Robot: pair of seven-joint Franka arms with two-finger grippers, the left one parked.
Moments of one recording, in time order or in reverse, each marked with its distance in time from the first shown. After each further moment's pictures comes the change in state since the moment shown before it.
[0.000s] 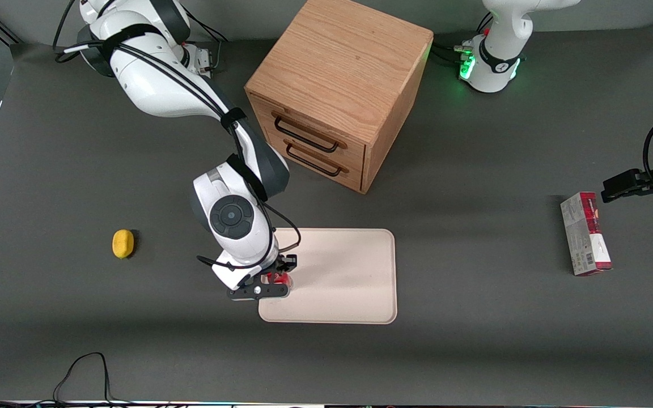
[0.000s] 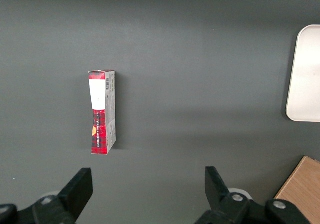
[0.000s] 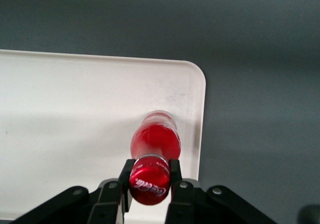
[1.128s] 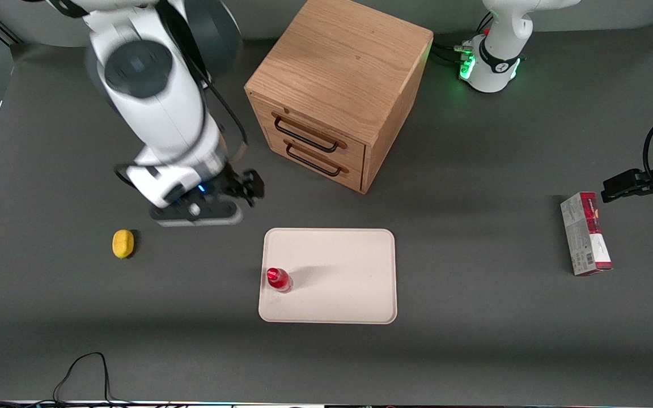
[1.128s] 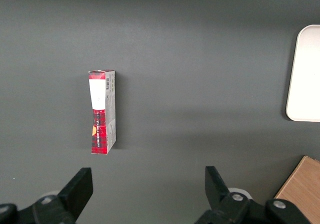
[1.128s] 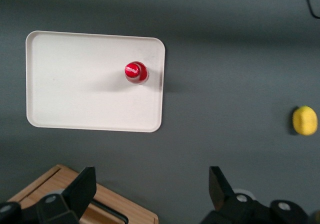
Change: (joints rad) arm 0.014 -0.408 0.006 0.049 0.002 -0.509 -0.004
